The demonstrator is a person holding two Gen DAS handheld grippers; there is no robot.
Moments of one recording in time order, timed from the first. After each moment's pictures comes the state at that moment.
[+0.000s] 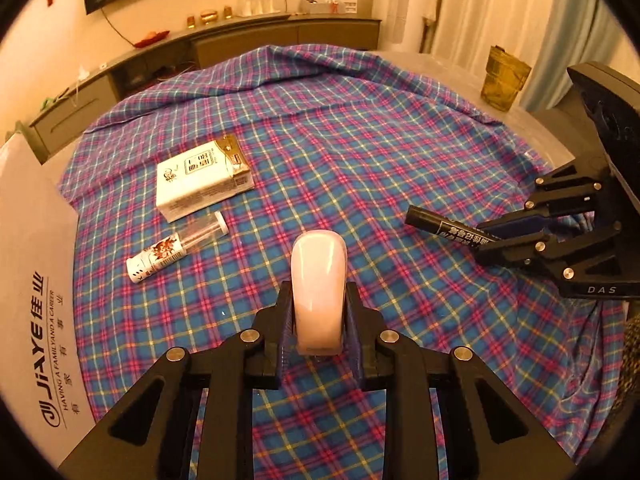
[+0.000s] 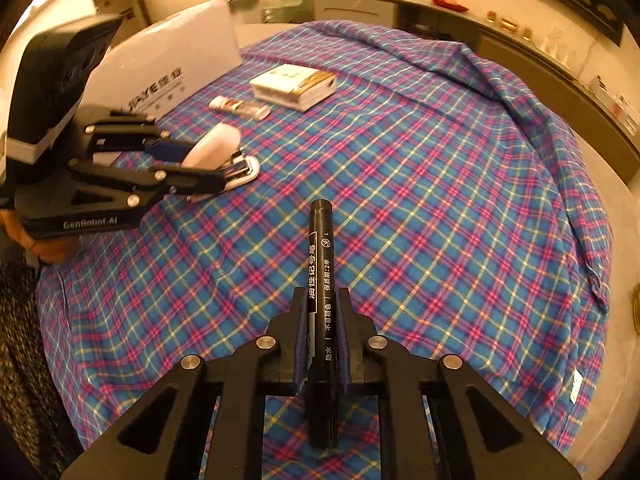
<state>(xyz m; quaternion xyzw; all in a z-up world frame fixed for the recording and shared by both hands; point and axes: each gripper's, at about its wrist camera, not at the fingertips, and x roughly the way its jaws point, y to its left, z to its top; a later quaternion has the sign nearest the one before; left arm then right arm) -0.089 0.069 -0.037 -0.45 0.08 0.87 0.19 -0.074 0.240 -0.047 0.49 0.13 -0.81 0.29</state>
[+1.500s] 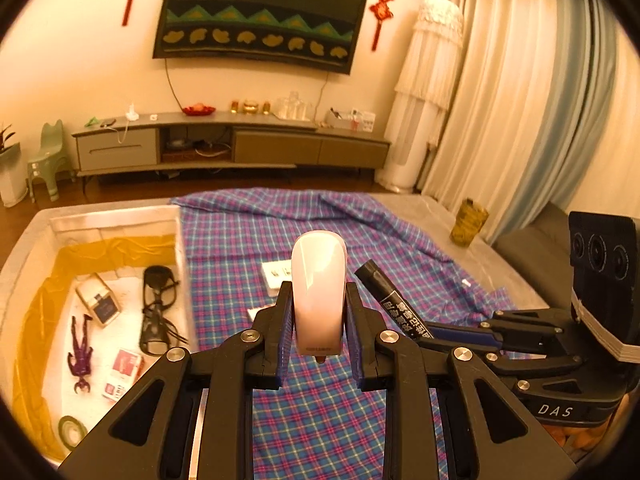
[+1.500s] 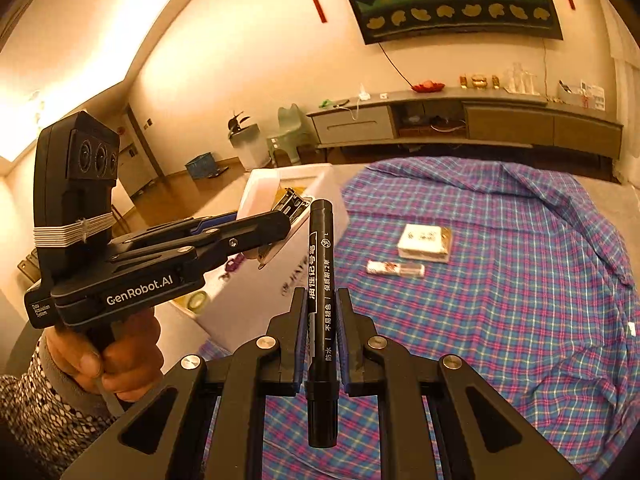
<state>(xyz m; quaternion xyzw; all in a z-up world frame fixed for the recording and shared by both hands) 0.001 -0.064 0.116 -0.29 -0.06 0.94 0.19 0.019 0.107 0.075 0.33 -0.06 -0.90 0.29</state>
